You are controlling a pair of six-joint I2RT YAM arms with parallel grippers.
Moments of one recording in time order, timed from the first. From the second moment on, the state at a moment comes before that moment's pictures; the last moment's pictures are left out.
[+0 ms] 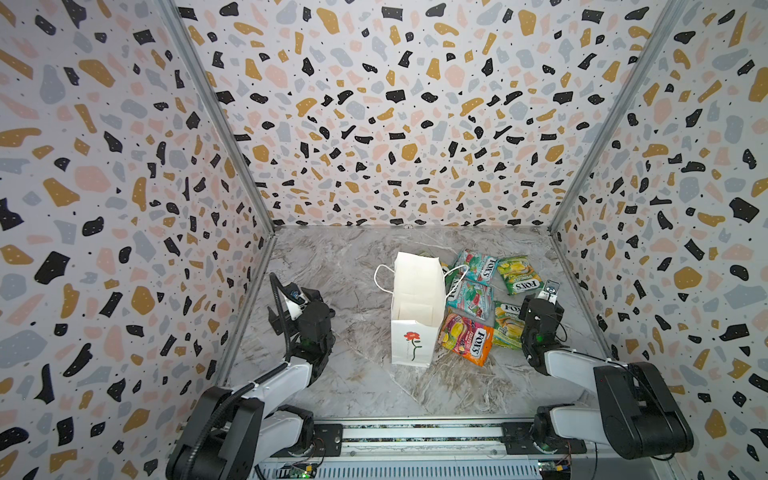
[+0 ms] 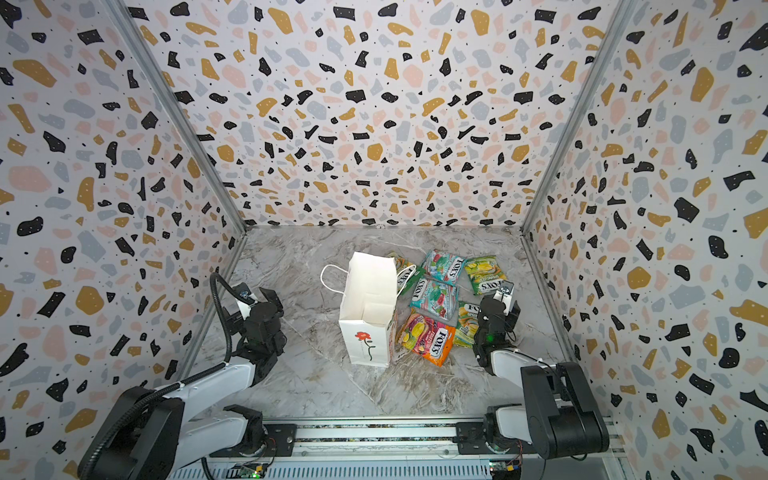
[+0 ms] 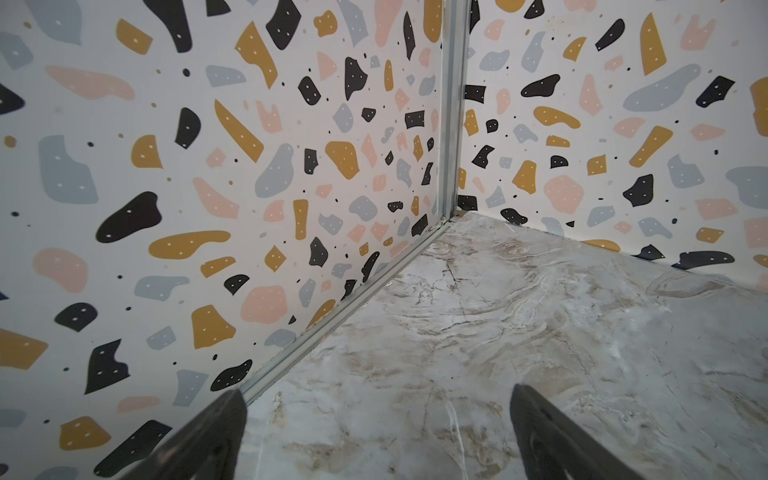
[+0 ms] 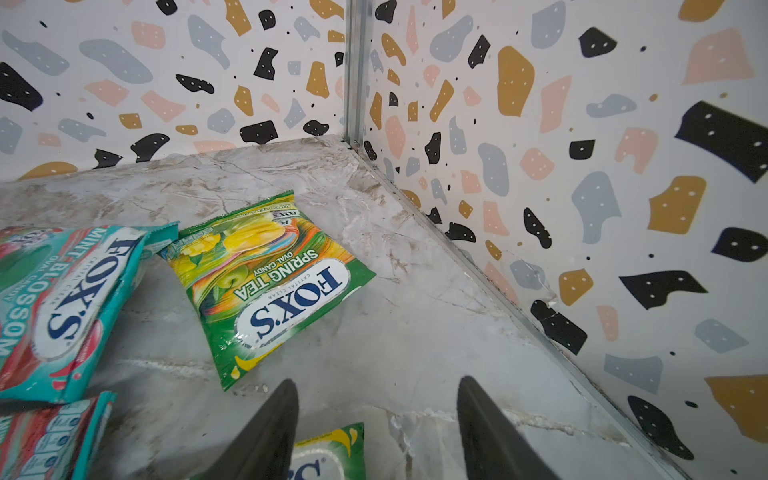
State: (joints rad) left arm -0.26 1.18 0.30 0.66 -0.98 -0.12; right arm 0.13 1.31 0.31 0.67 0.65 0.09
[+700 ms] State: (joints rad) left arm -0.07 1.36 0.20 0.95 -0.51 -0.06; right arm 0.02 1.35 0.20 0.94 0.30 0.04
